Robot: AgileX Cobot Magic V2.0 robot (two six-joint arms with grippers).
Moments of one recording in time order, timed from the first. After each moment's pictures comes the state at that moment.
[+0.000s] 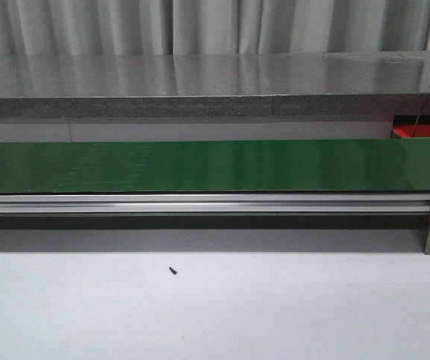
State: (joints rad) left arm 0.46 1.56 -0.92 0.30 0.53 -0.43; right arm 0.06 -0.01 0.03 -0.03 0.12 0.03
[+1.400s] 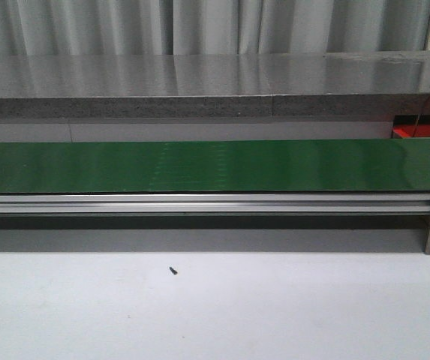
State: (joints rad) left arm 0.46 1.75 -0.98 0.33 0.46 -0.40; right arm 0.06 -0.01 0.03 -0.03 0.12 0.03
